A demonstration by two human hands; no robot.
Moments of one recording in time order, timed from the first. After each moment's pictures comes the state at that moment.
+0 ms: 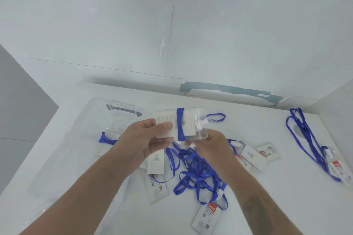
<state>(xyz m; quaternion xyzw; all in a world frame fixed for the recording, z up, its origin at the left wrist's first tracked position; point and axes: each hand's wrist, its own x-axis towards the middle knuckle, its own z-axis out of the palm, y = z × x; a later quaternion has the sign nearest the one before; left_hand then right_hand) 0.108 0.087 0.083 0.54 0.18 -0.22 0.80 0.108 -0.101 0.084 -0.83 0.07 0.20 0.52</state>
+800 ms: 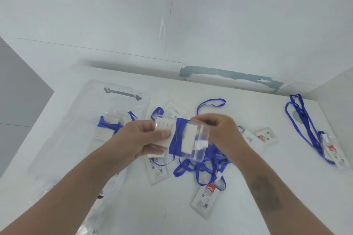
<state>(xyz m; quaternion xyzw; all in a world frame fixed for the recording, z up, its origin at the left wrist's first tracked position) 0.080 0.104 0.068 0.60 0.13 -0.30 0.73 0.108 -0.114 0.079 -0.81 0.09 0.17 0.55</state>
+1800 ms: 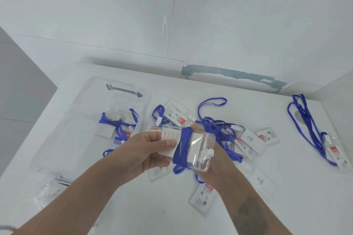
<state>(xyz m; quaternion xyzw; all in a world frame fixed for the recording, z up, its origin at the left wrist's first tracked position) 0.059 0.087 0.062 0.52 0.17 -0.35 0.76 0.069 -0.095 0.054 -0.42 0.17 0.30 0.84</state>
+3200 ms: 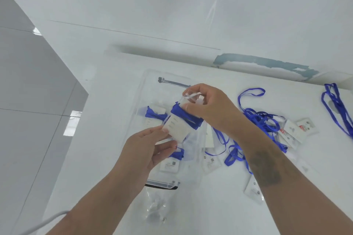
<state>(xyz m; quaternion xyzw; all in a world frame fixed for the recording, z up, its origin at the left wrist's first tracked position) 0.045 0.234 0.047 0.46 0.36 -0.22 0.78 0.136 0.066 0.064 -0.86 -0.01 0.19 0.48</state>
